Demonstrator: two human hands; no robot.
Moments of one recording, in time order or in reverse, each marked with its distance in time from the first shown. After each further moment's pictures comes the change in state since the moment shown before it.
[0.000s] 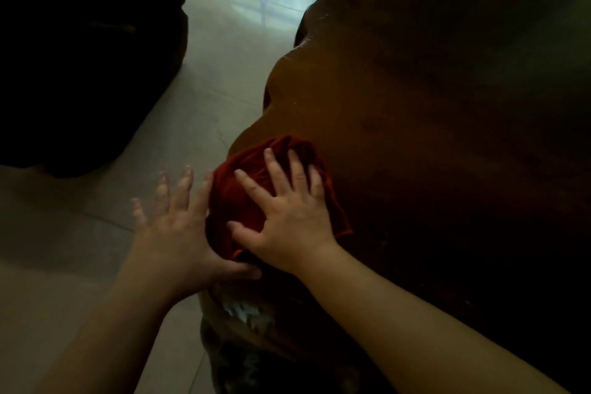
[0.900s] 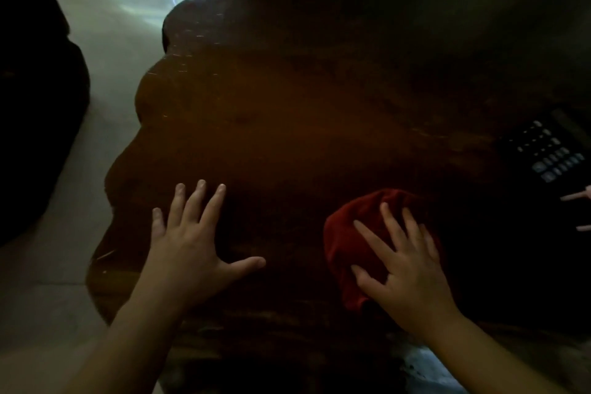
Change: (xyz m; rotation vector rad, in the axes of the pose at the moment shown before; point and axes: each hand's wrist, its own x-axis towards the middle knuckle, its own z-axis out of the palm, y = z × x) left_hand -0.001 0.151 0.018 0.083 -0.067 0.322; right_hand -0.265 0.189 -0.063 0.058 -0.045 0.526
